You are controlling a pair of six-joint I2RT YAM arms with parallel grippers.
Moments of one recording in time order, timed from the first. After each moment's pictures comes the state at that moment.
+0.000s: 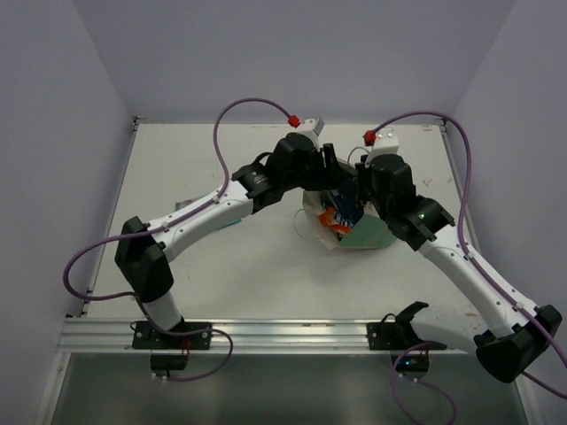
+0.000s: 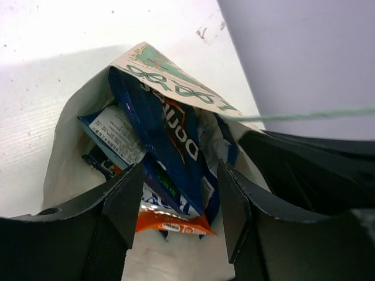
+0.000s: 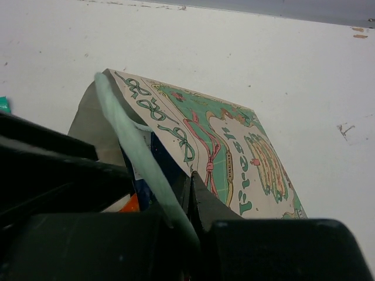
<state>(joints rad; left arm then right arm) -0.85 1.69 1.58 -0.30 -0.01 -0.71 0.58 1.10 1.14 -0.48 0.43 0.18</state>
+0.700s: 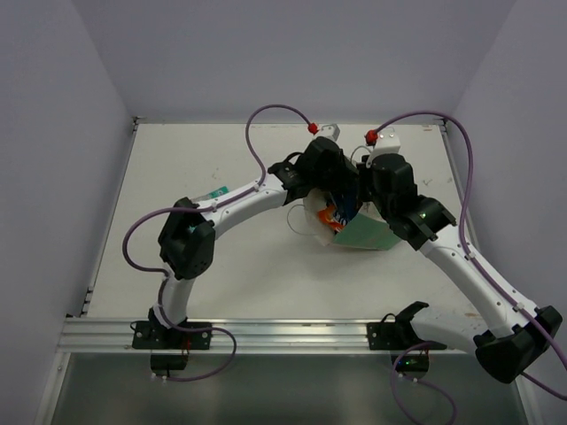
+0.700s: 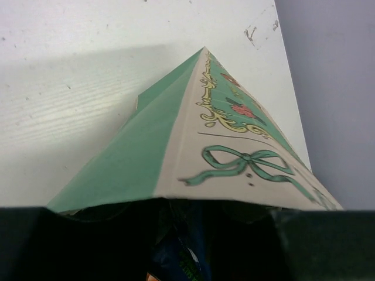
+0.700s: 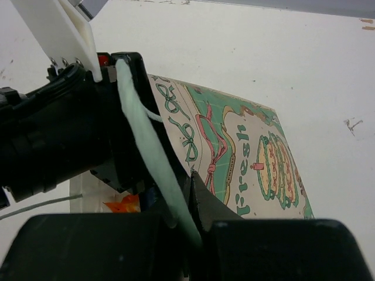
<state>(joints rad) -0.86 2.03 1.78 -0.30 -0.08 -0.75 0.57 1.10 1.14 -0.51 0.40 0.21</state>
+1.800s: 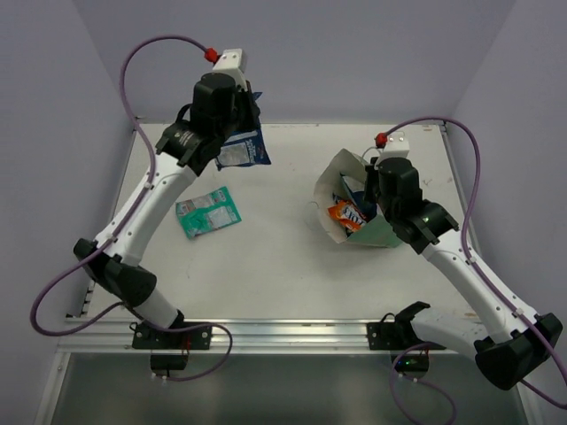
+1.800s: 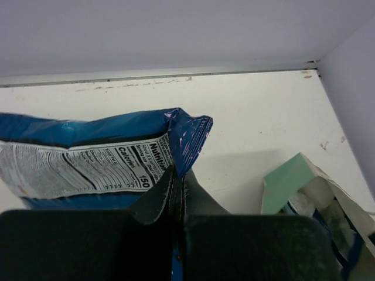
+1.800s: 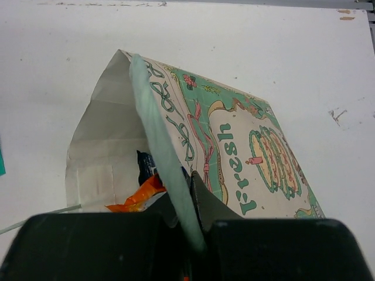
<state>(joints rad) -0.54 1.58 1.88 -0.59 -0.19 -0.37 0.52 1.06 1.07 -0.46 0.42 0.22</state>
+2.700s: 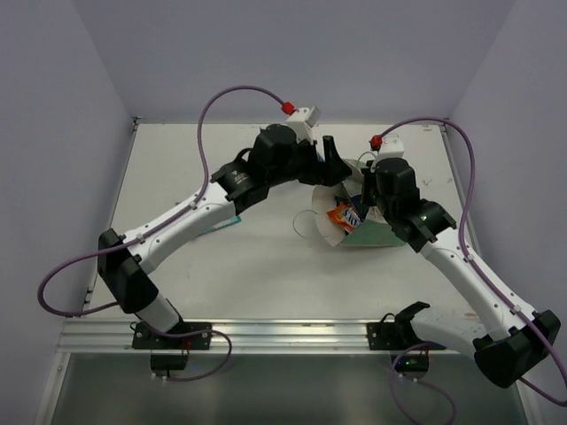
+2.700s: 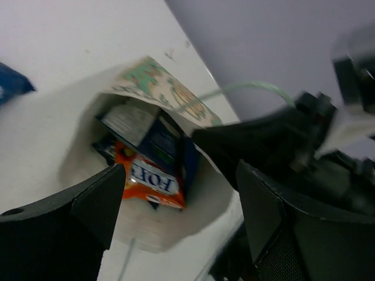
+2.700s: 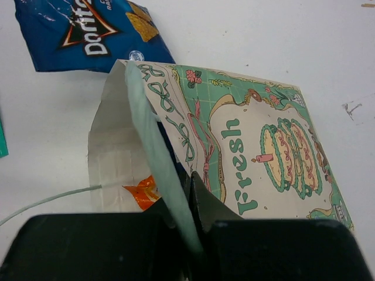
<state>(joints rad) -0.76 1.64 1.62 -0.30 0.08 -0.58 0.52 1.08 1.08 -0.50 0.37 0.22</state>
